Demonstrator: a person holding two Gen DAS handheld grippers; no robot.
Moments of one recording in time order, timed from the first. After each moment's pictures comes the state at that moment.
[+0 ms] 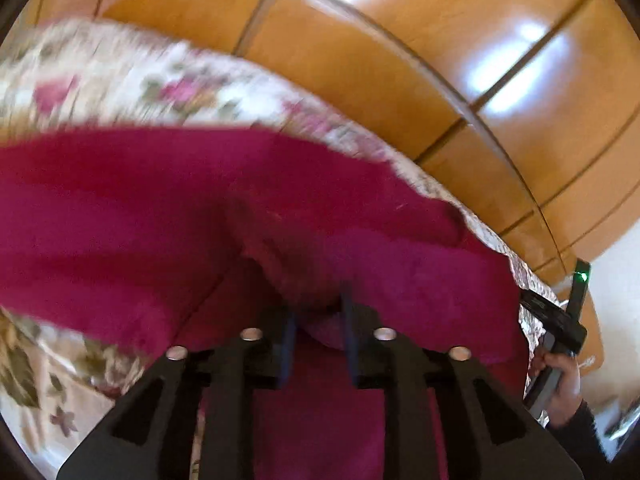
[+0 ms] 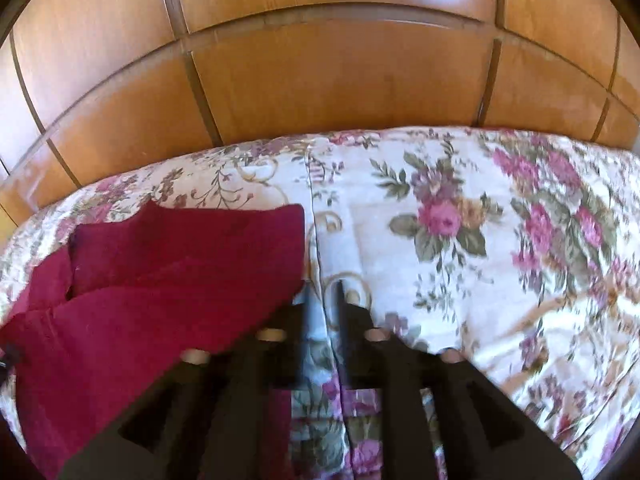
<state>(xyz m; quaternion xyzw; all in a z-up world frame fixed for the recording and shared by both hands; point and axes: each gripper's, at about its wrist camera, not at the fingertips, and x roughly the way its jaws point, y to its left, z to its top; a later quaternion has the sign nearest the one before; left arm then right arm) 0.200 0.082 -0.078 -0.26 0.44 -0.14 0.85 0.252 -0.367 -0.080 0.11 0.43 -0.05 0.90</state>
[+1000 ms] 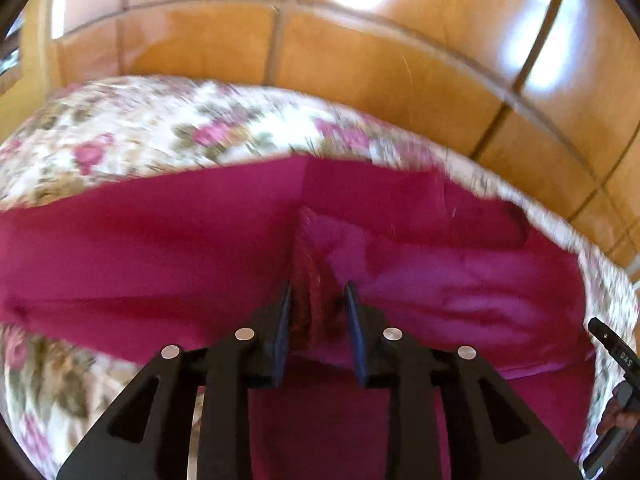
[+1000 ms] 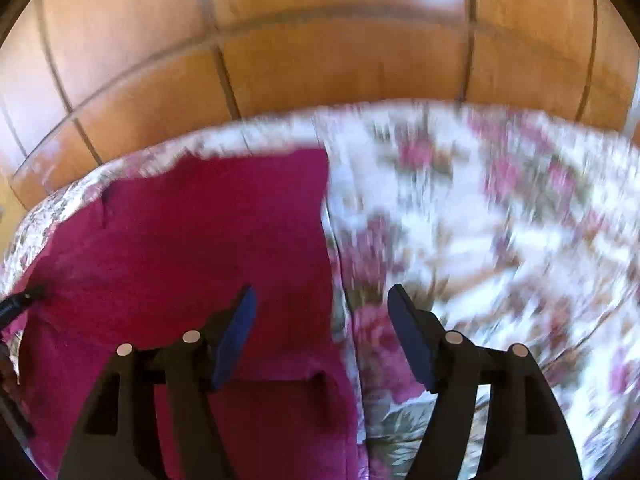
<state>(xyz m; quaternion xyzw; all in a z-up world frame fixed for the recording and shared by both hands) 0.197 0.062 -0.048 -0.13 0.42 -0.02 0.90 0.185 -0.331 -0.056 0.07 0.39 -0.04 0.92</state>
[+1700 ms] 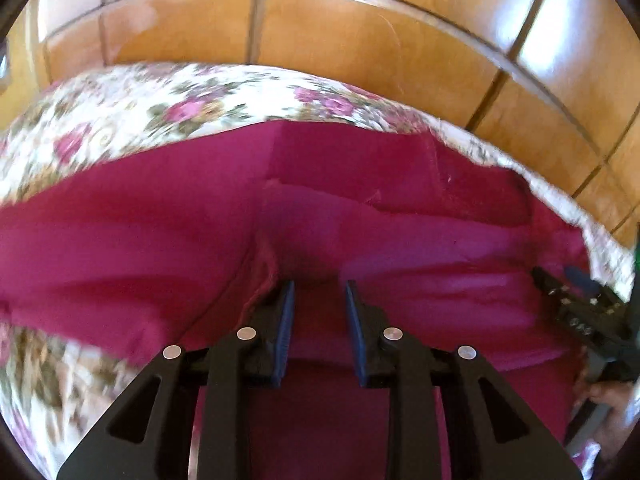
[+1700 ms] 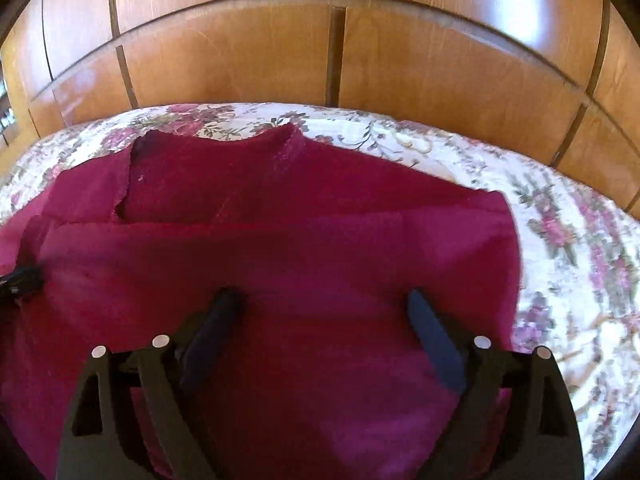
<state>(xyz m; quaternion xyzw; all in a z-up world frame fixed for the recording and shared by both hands) 0.205 0.037 -0.065 -0.12 0.47 -0.04 0.87 0.253 -0.239 -0.101 -0.04 0.43 -0.01 0.90</state>
